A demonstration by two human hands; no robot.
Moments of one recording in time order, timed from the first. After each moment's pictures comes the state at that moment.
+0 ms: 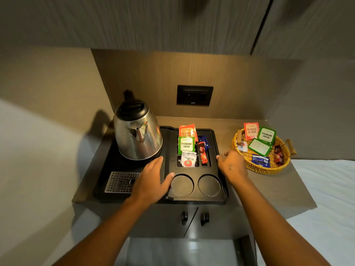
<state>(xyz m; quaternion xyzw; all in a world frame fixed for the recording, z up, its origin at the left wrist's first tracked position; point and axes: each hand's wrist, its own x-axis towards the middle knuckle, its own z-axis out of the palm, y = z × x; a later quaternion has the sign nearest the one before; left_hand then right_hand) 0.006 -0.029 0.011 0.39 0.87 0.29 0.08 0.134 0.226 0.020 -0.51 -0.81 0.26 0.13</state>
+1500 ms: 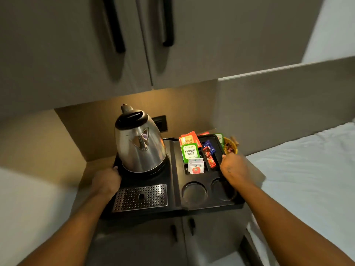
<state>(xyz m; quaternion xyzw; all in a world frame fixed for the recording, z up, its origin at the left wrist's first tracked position) -0.052 -0.027 0.112 0.30 0.94 0.13 -0.01 0.255 0.211 0.087 -0.64 -0.71 0.17 0.23</state>
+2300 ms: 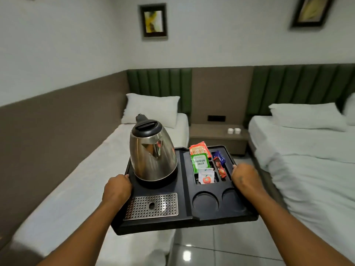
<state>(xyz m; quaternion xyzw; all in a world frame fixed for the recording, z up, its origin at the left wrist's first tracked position) 0.703 0.174 0.100 0.74 0.64 0.15 0.15 1.046 -0.010 0.100 -0.92 -0.29 0.04 0.27</state>
